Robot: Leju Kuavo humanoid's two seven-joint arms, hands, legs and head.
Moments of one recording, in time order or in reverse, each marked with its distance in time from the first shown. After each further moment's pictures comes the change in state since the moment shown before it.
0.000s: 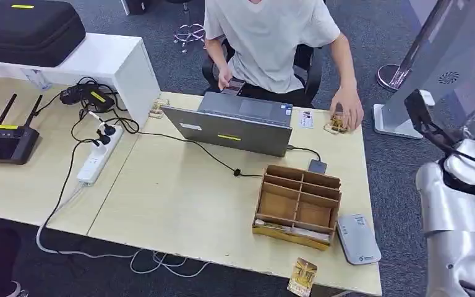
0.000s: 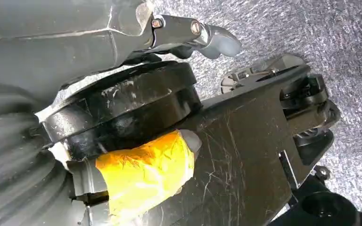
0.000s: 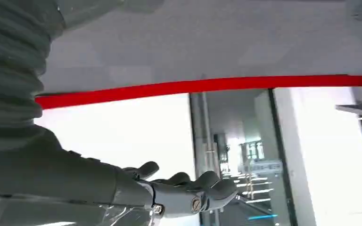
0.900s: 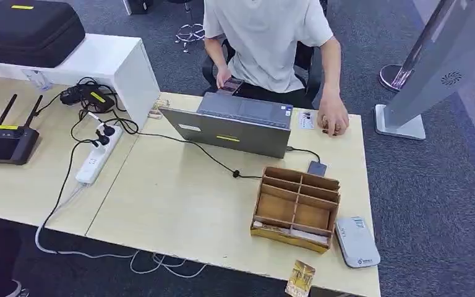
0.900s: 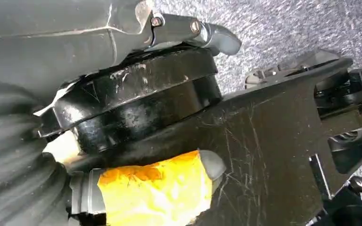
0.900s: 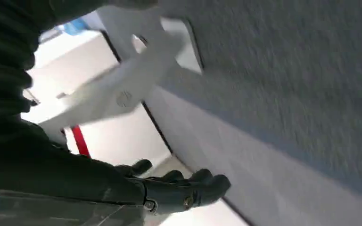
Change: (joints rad) left arm -0.003 -0.032 -0.001 0.000 -0.005 0.058 0.128; right arm 0.755 0.033 -0.823 0.389 -0.006 -0.118 0.028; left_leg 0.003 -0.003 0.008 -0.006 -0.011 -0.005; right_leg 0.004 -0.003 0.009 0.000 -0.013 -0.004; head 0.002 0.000
